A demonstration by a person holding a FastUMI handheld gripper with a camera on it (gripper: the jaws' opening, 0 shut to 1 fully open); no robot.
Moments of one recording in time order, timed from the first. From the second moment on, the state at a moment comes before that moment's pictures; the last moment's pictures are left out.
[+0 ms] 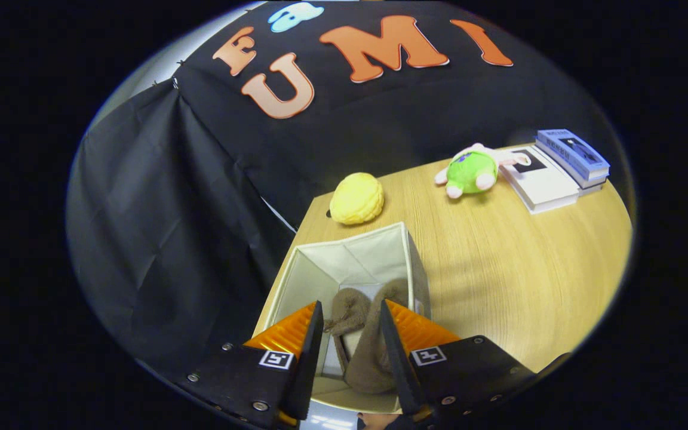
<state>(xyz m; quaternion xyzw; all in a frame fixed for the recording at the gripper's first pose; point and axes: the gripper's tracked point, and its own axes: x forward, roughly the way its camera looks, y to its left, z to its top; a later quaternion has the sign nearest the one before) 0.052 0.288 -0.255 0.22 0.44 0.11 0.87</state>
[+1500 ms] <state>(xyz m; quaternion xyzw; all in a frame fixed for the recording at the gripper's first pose) 0.008 -0.020 -0.126 0.01 0.06 -0.05 1.00</state>
